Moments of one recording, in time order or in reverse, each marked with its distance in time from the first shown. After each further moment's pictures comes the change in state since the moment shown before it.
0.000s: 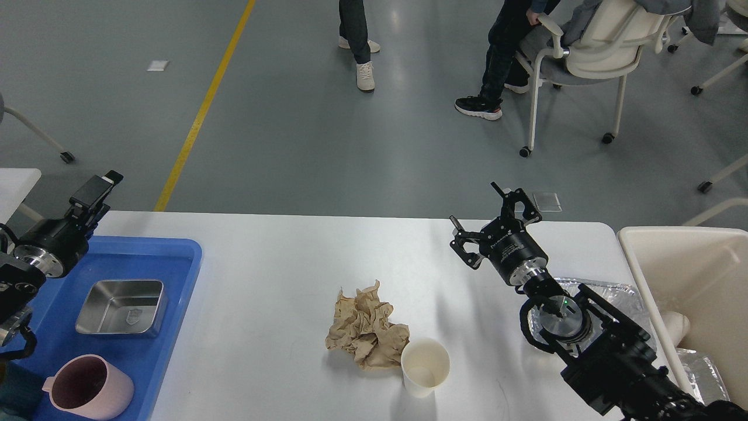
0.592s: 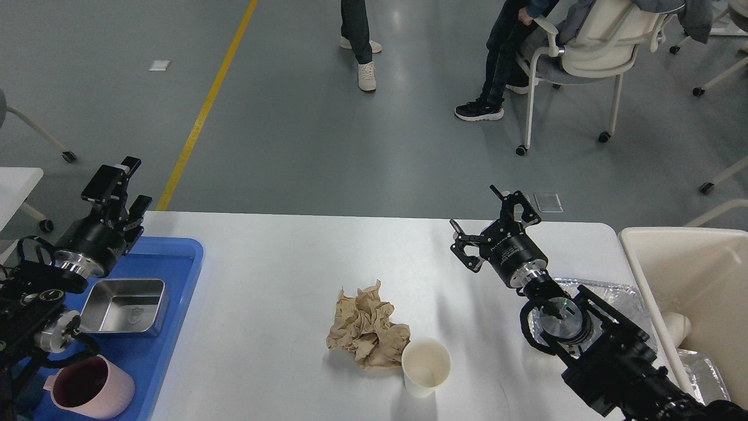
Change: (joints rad) left arm 0.229 -0.103 -0.453 -0.335 0.002 -0.039 0.094; right arm 0.001 -0.001 -0.011 -0.014 -0.017 -0.002 0.000
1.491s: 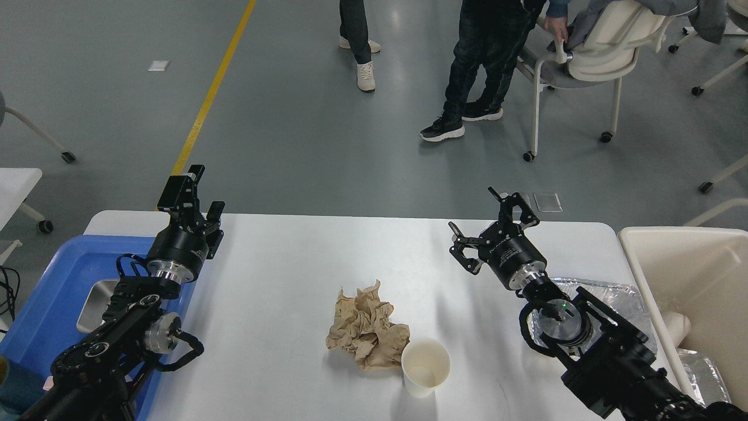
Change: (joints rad) left arm -0.001 -0.318 -0.072 0.024 -0.043 0.109 -0.017; right arm -0.006 0.004 -0.002 0.004 -0.014 0.000 0.000
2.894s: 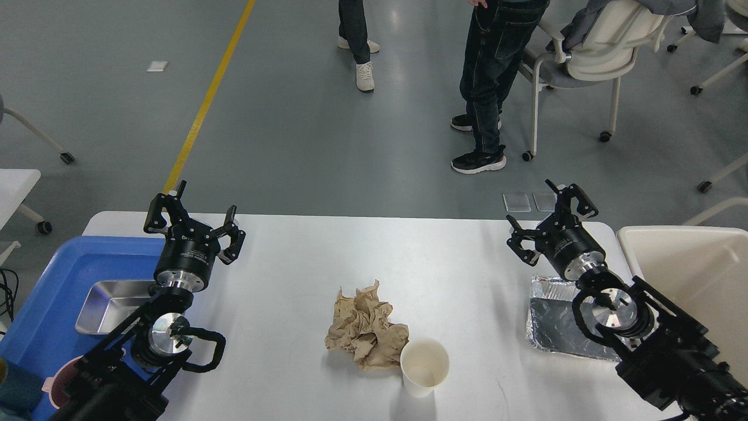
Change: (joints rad) left arm 0.020 -0.067 -0.019 0.023 -0.602 -0.246 -0.002; right arm 0.006 -0.177 0.005 0.012 0.002 -0.066 -0.001
